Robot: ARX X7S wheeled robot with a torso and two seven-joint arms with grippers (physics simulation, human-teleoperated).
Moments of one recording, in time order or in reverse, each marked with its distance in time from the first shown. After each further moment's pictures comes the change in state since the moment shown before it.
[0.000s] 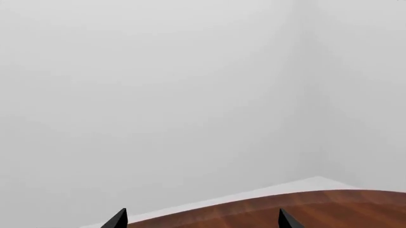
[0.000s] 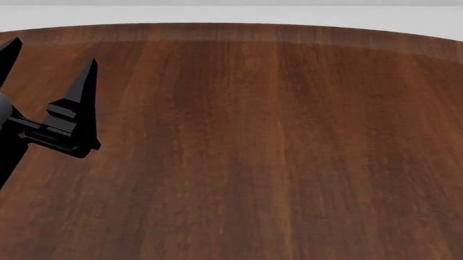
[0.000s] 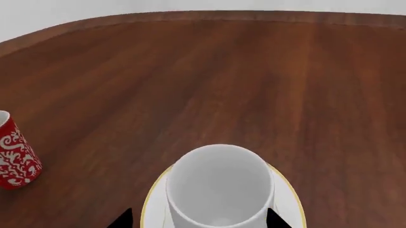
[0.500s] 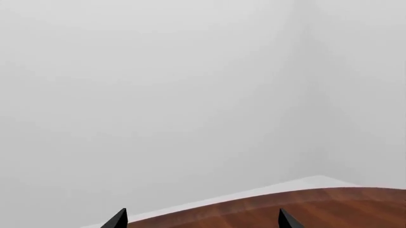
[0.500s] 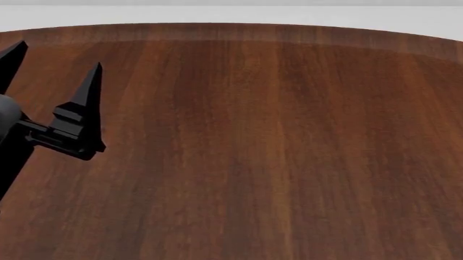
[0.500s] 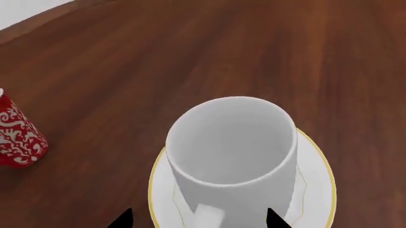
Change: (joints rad) left arm 0.009 0.013 0.014 -0.030 0.034 0.034 0.017; right arm 0.008 -0.095 0.029 0.166 0.178 -0.099 -0.108
